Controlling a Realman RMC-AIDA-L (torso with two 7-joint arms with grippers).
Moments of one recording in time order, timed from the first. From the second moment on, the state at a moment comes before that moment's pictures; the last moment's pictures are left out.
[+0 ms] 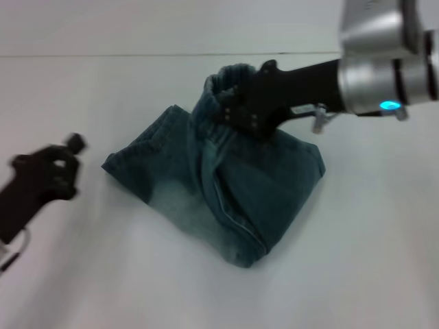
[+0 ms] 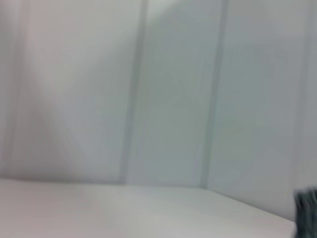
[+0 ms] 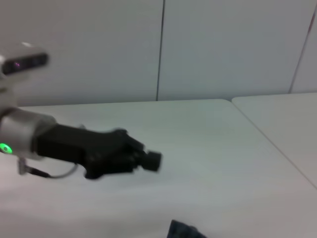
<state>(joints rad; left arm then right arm) -0.27 -2.16 0.61 0.34 1.38 1.43 -0.76 0.62 2.10 -1.31 -1.20 -1.97 -1.29 1.81</state>
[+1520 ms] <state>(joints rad) -0.18 -2.15 0.48 0.58 1.61 1.55 -1.01 0.54 2.09 -1.41 -1.02 -1.71 -1.01 1.54</state>
